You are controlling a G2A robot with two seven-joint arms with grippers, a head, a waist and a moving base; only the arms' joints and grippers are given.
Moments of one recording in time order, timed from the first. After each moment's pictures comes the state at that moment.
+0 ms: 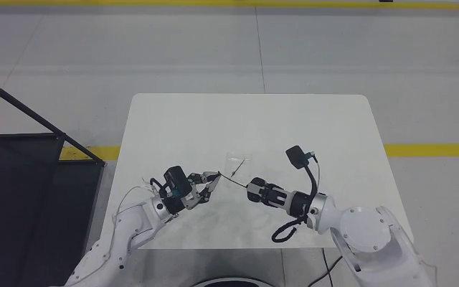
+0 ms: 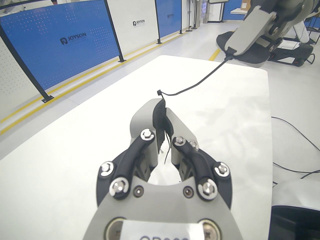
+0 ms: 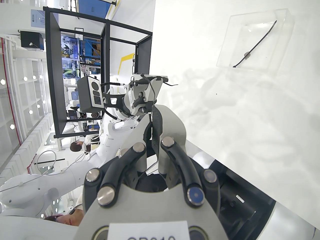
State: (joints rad) left arm 1.41 -1.04 -1.23 -1.75 1.37 -0.54 0.30; right arm -1.29 -1.07 1.23 -2.15 -0.07 0.41 0.83
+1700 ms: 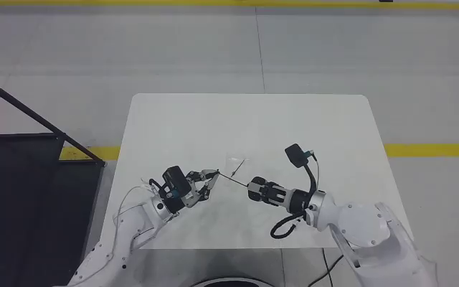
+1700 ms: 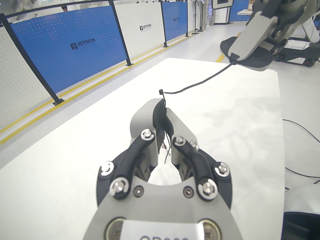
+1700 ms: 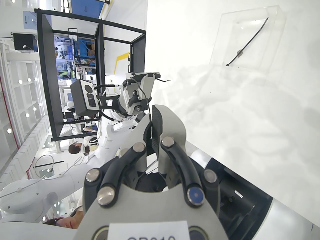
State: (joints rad) left arm 1.41 -1.06 -1.23 -1.73 1.41 -0.51 0.34; right arm -1.25 -1.06 1.21 -2.13 -0.07 0.45 0.83
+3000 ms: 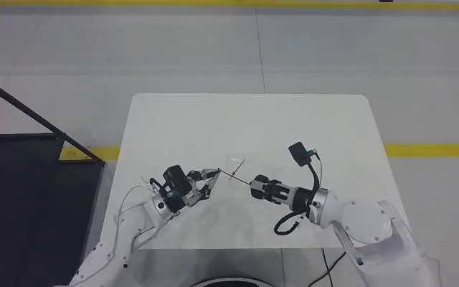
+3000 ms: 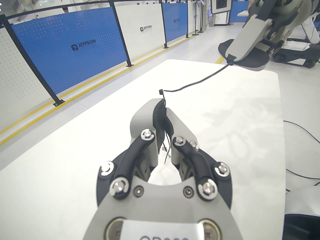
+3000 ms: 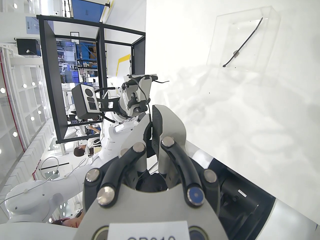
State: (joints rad) left arm 1.40 -1.07 -1.23 -1.73 1.41 -0.51 0.34; right arm -1.25 -1.05 1.23 -2.12 -0.03 0.46 0.83
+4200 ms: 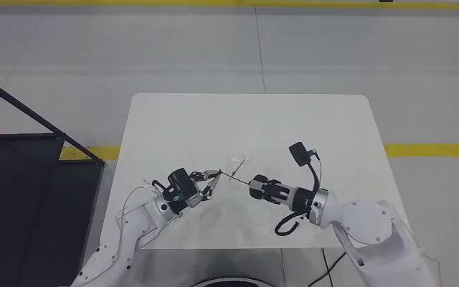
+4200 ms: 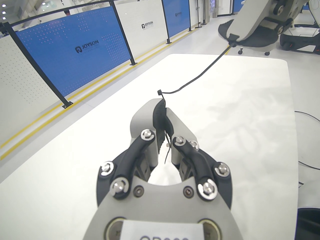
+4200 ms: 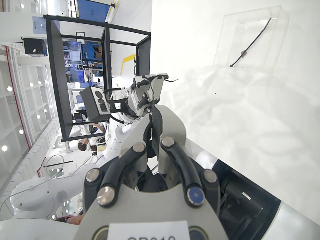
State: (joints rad) left arm 1.40 -1.07 -1.22 -1.72 1.51 -0.47 0.35; right arm -1.25 -1.05 1.23 -2.12 0.01 0.44 0.81
